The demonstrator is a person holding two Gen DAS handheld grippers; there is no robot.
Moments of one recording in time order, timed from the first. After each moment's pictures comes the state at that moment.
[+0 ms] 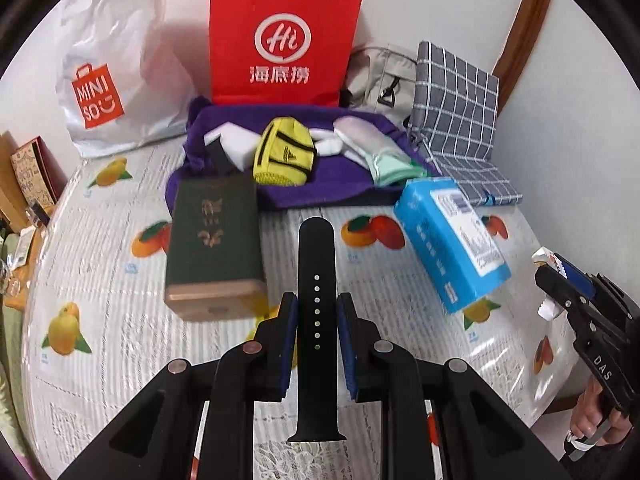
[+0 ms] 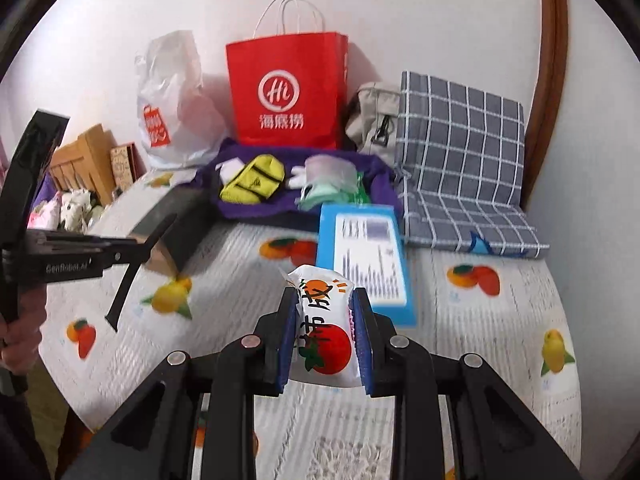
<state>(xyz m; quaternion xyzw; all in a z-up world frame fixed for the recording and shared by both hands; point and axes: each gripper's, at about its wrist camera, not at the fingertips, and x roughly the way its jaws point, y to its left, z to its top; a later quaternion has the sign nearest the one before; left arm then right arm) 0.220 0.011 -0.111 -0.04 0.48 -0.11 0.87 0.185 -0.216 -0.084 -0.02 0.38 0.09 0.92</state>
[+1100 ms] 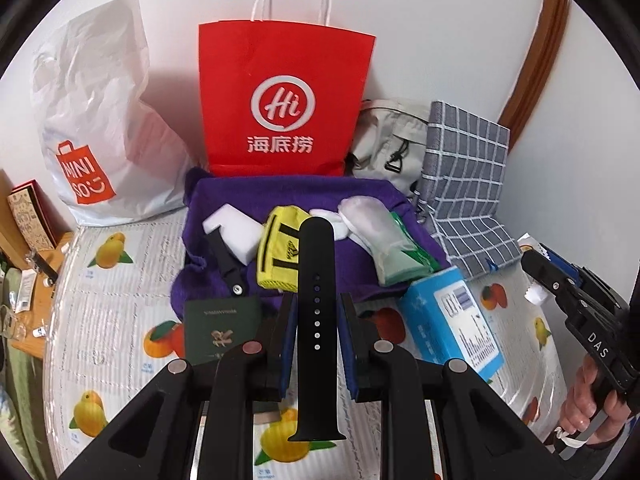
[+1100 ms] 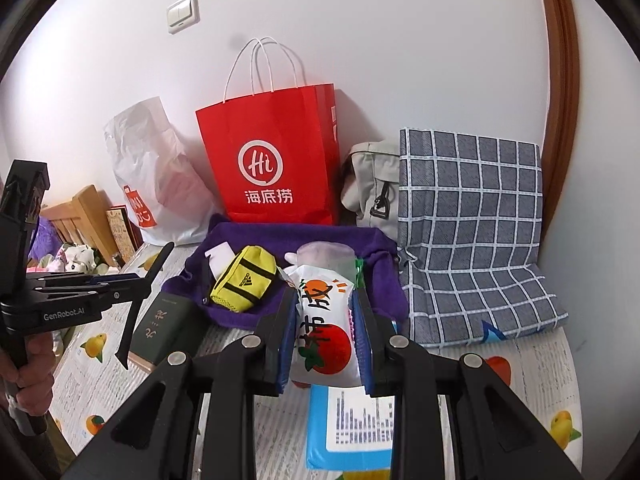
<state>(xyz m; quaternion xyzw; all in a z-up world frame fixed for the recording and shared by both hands) 0.302 0.013 -0.060 -0.04 0.45 -0.10 0.89 0.287 -0.220 -0.038 0.03 0.35 0.10 0.93</state>
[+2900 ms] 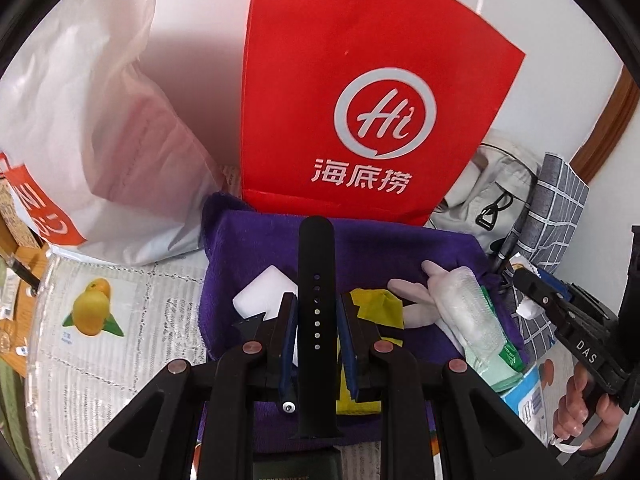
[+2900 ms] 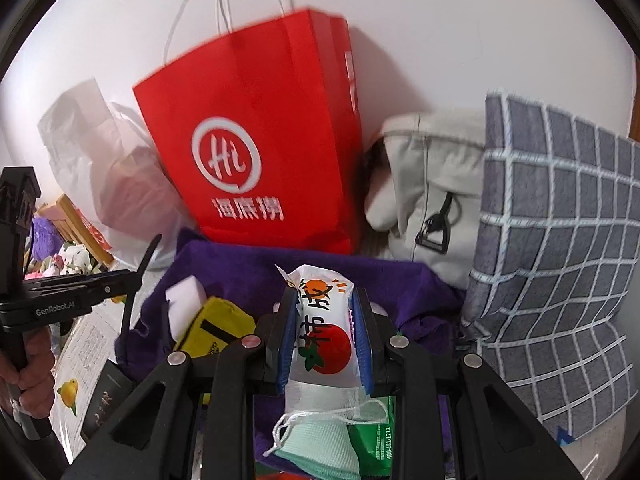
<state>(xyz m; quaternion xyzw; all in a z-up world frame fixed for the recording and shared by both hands) 0.450 0.064 -0.122 -0.09 0.47 -0.07 0.88 0.466 -0.189 -0.107 0.03 0.41 0.14 0.90</state>
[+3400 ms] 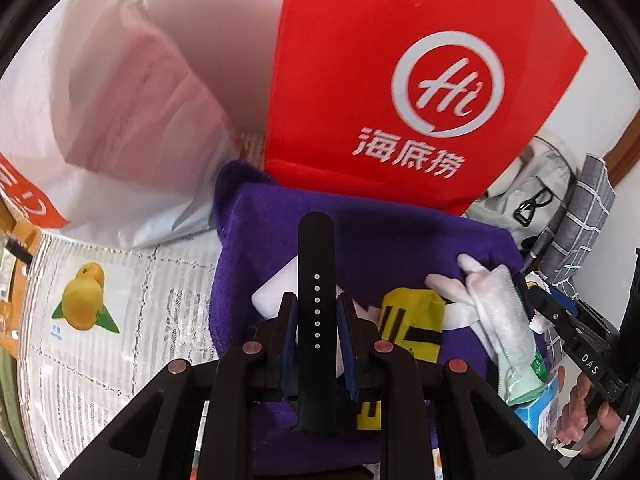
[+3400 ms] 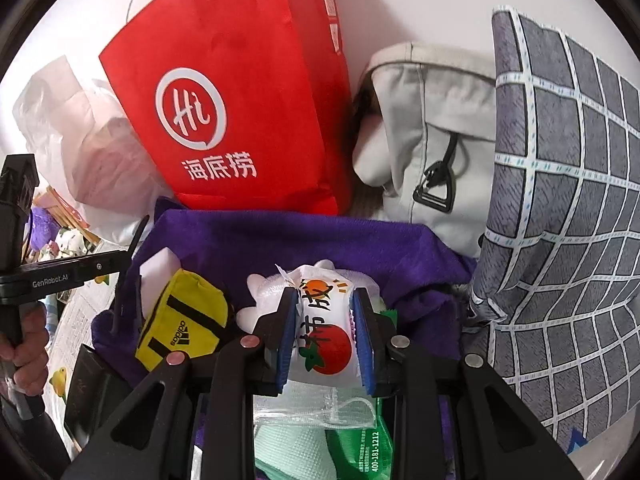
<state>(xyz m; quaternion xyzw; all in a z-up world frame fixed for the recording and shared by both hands) 0.477 0.080 -0.155 -0.10 0.52 -0.05 0.85 0.485 -0.198 -0.146 0.04 0.46 0.13 0.88</state>
